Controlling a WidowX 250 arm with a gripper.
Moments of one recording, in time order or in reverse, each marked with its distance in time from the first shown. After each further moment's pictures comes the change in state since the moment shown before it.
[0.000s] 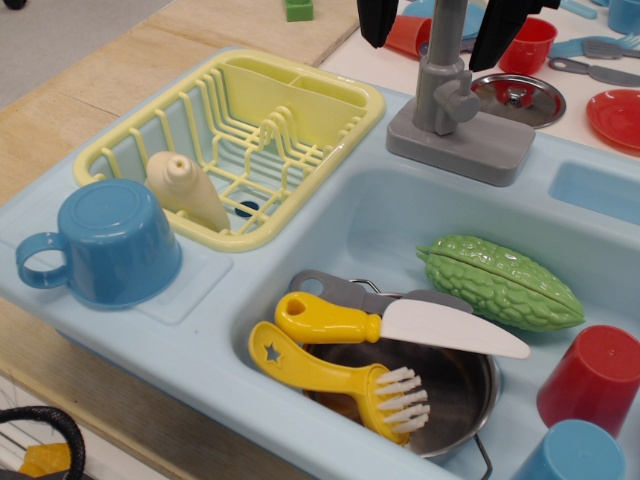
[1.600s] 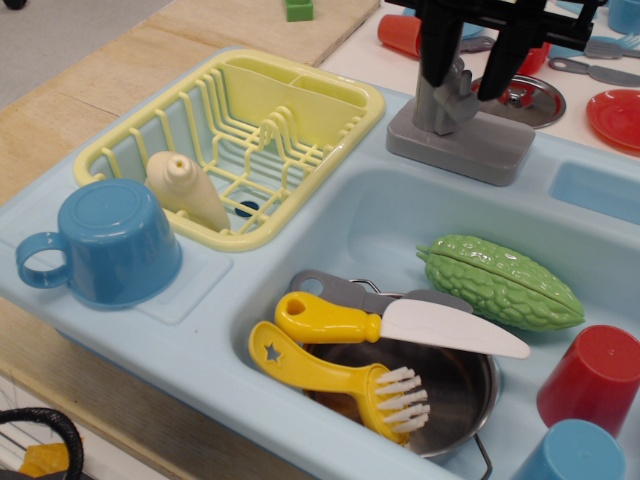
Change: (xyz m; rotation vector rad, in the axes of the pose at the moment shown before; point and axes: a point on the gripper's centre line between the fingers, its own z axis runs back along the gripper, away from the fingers) arm 0.015 -0.022 -0.030 -0.037 0.037 -0.047
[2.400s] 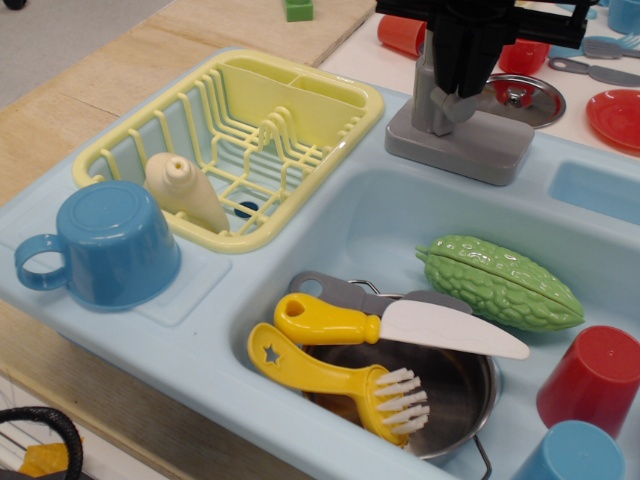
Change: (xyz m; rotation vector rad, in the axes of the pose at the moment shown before) arm -0.014 0.007 -0.001 -0.029 0.003 0.075
